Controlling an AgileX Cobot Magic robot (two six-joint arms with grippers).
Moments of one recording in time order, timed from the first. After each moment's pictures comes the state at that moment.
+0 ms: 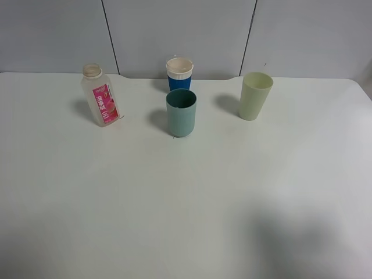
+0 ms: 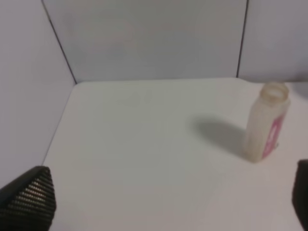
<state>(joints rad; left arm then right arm) 0.06 0.31 -0.83 0.07 0.91 0.00 -0.13 0.00 -0.50 -0.08 1.06 0.03</state>
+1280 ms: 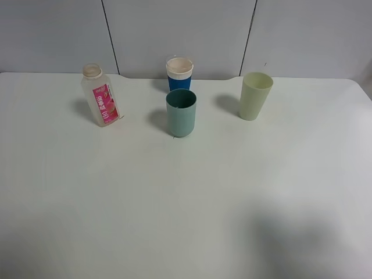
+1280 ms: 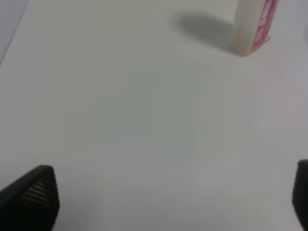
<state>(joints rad) 0.06 0.00 -0.50 0.02 1.06 0.01 -0.13 0.00 -0.50 -0.08 1.06 0.03</state>
